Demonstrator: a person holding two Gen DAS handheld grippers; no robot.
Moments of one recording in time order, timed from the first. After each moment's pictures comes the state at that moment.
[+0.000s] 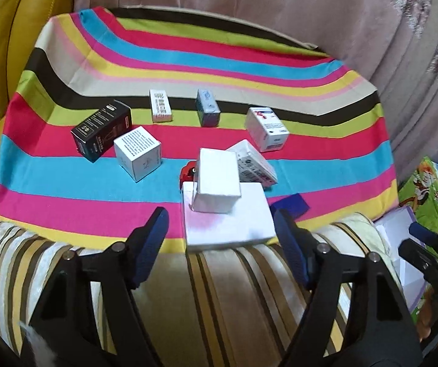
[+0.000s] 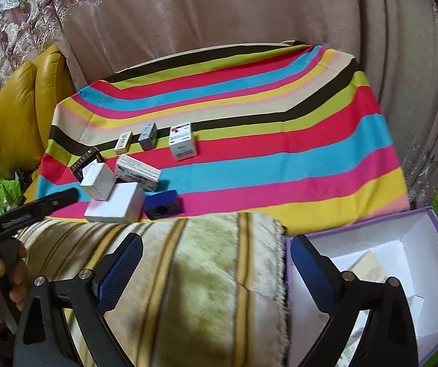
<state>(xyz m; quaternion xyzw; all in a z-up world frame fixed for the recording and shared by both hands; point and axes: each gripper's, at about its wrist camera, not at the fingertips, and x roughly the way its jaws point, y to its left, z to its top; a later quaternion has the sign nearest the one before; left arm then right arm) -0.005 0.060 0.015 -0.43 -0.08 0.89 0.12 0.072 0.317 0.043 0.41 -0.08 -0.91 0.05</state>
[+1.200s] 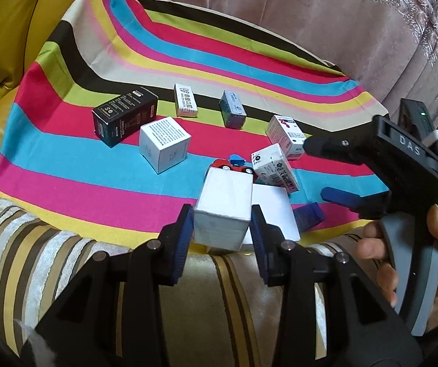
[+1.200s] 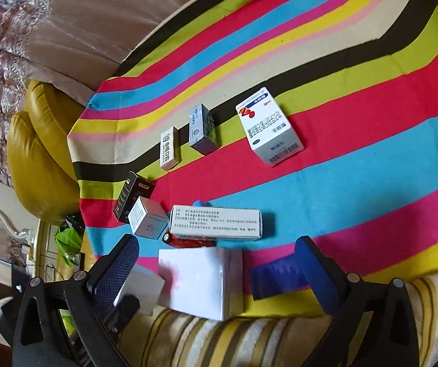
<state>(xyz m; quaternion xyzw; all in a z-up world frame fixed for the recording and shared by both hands) 0.003 0.025 0.001 -0.41 -0.14 0.89 0.10 -0.085 0.253 -0.006 0.51 -0.28 -0.80 0.17</state>
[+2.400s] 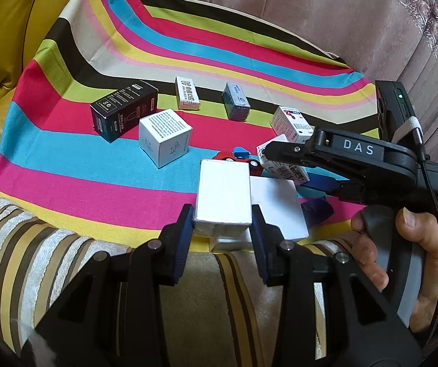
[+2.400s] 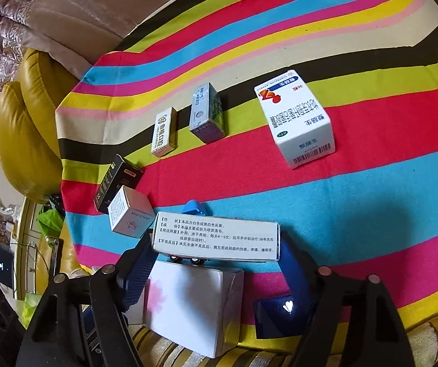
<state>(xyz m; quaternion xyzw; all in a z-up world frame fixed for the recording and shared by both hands) 0.002 0.032 -0.007 -0.42 -0.12 0.89 0.10 -0.103 0.226 -0.027 0.52 -0.22 -0.81 0.18</state>
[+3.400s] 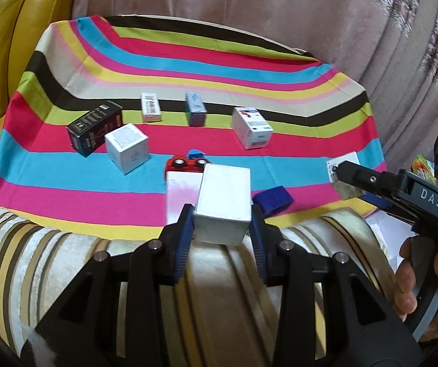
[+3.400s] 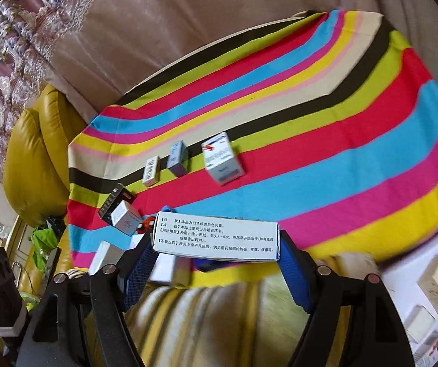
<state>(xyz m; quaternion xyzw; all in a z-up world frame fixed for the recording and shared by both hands) 0.031 0.074 0.019 -0.40 -0.08 0.90 0.14 0.009 0.309 0.032 0.40 -0.21 -0.88 0.09</state>
